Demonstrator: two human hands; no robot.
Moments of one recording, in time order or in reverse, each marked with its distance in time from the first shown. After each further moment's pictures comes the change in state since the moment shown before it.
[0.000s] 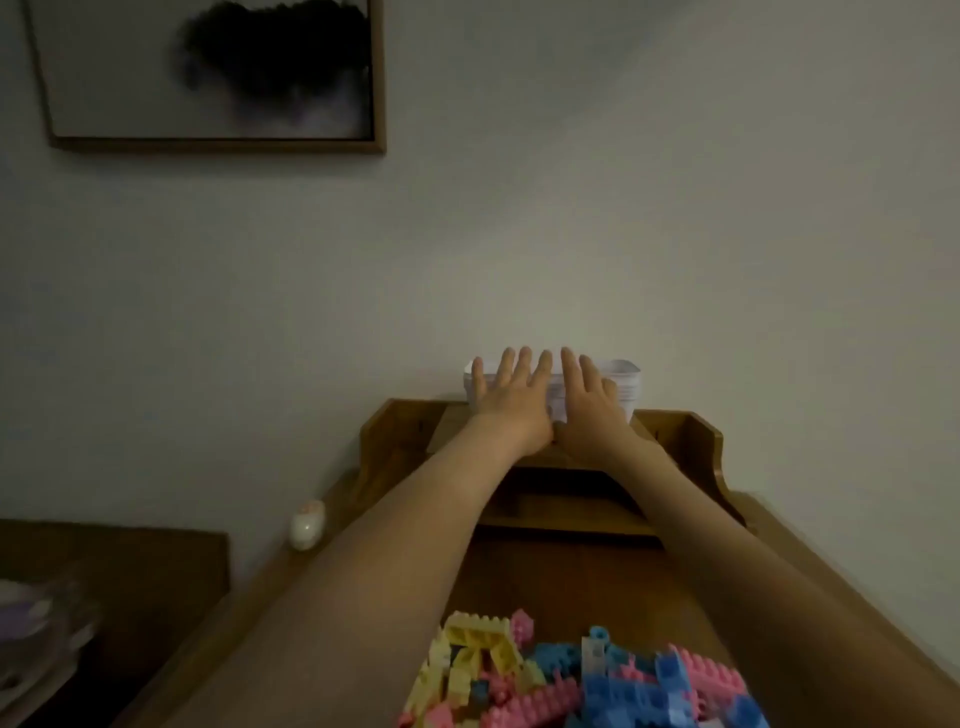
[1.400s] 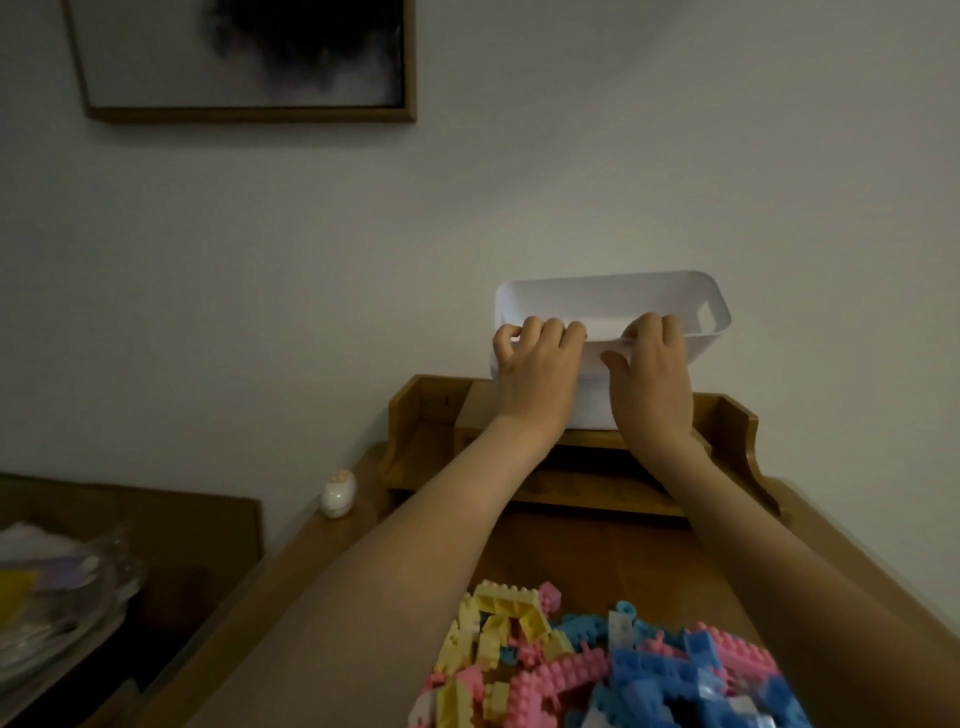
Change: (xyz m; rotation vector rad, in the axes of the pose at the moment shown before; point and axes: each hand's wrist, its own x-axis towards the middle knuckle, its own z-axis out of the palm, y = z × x) left_hand -0.031 -0.002 -0.006 -0.072 0.744 0.097; right_hand -0.031 -0.023 -0.025 0.197 0.635 -0.028
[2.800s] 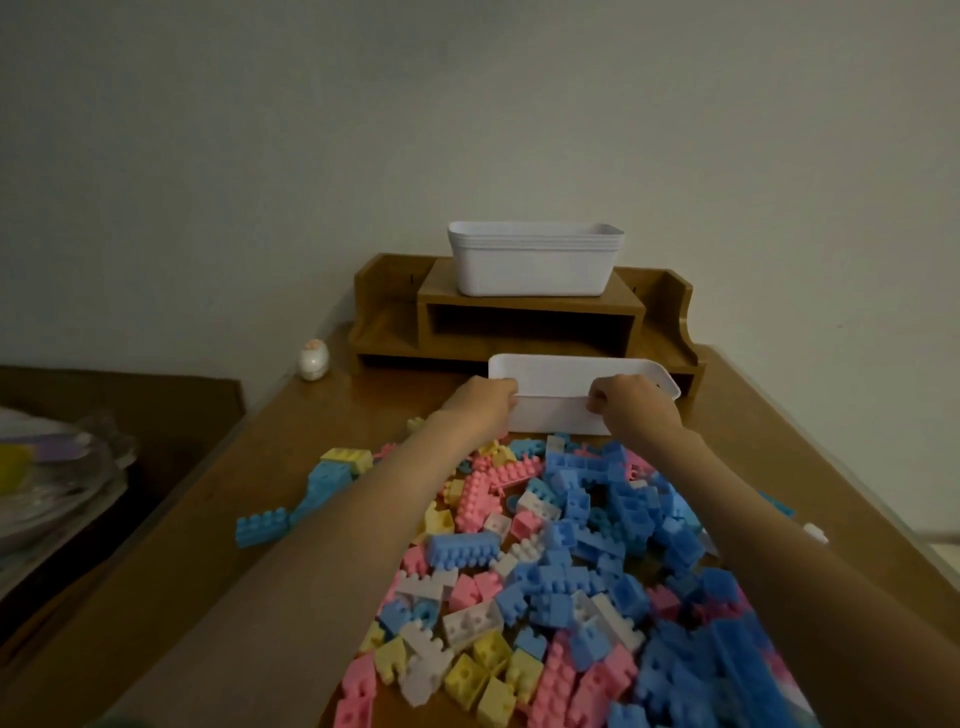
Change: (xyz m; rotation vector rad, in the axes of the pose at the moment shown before) left_hand -0.133 0.014 -0.019 -0.248 -1.084 -0.261; right_hand -0.124 0.062 -0.062 -0.436 -0.883 0.151
